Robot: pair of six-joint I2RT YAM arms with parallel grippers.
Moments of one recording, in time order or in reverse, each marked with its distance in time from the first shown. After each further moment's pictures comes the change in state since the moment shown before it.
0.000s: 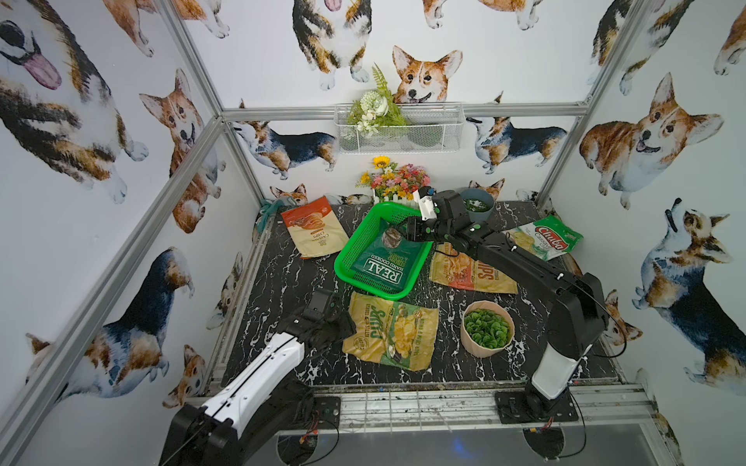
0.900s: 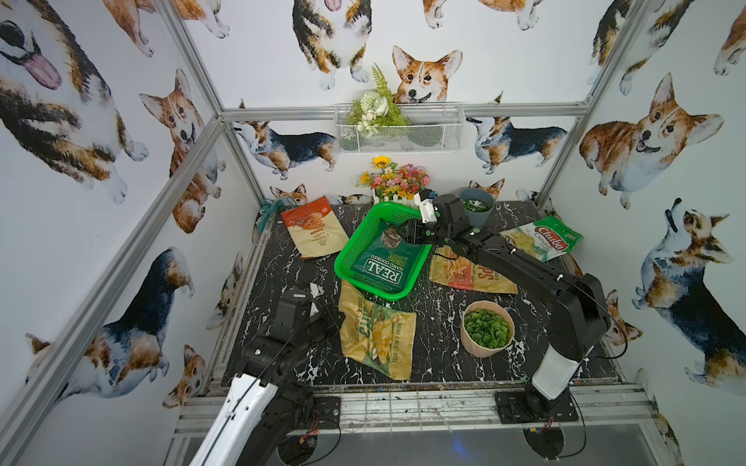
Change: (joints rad) left arm 0.030 -0.406 0.200 -0.193 0.142 -0.109; right arm 0.005 -0.015 -0.040 0.051 -0.005 0.024
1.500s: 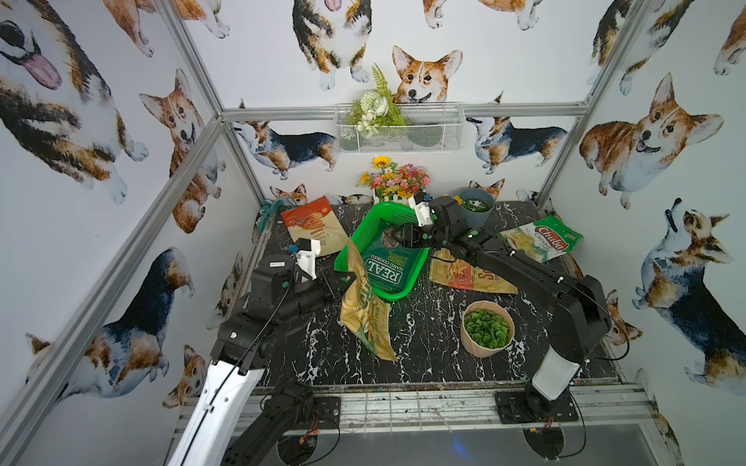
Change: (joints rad) left arm 0.000 0.200 0.447 0.079 0.224 0.054; right arm 0.031 -0.012 0.004 -0.011 -0.032 -0.006
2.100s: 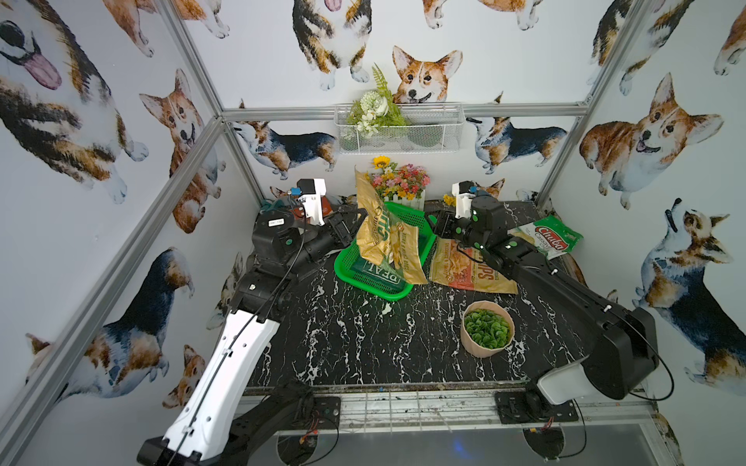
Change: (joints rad) left arm 0.001 0.267 0.124 0.509 -0.114 0.101; right arm -0.138 -0.313 -0.273 0.209 0.173 0.036
